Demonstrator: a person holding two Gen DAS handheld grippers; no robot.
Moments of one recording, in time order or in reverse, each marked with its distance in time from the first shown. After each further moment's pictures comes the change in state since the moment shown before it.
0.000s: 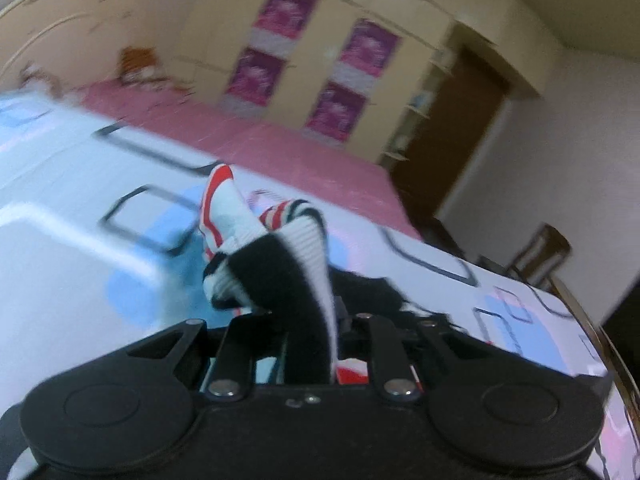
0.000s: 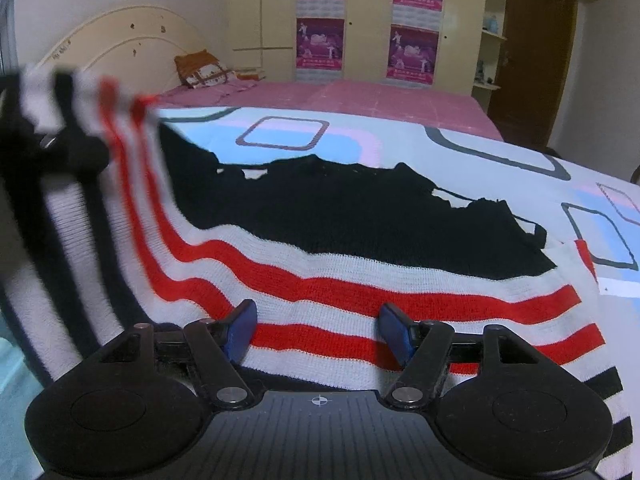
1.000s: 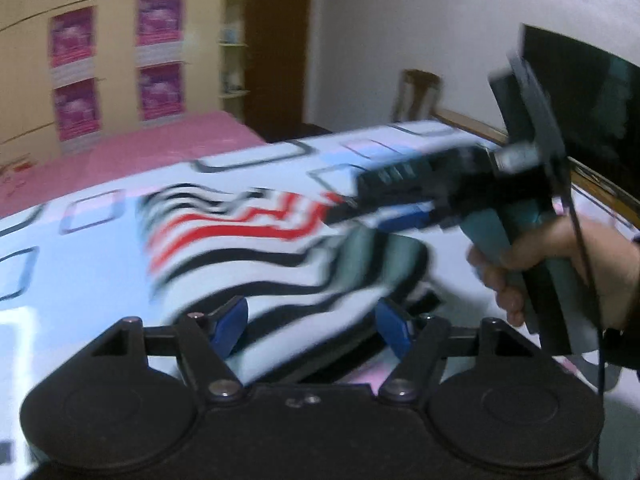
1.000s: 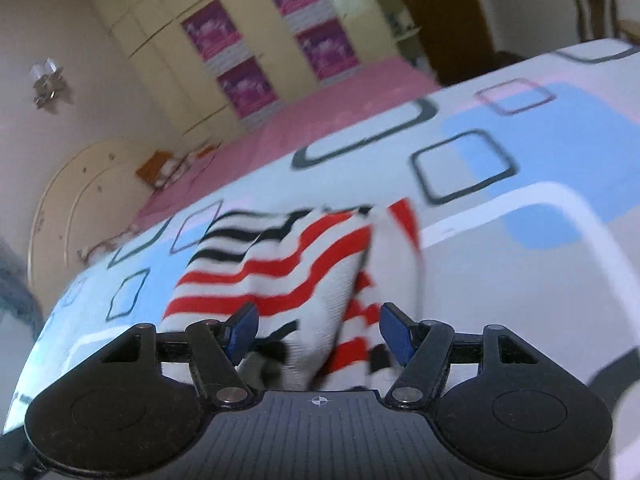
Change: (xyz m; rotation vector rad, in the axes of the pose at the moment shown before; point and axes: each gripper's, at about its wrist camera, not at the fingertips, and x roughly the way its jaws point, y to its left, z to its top) left arm 0.001 -0.128 -0.087 0.555 0.167 -0.207; right arm -0.087 -0.190 -0.007 0.488 -0.046 0.142
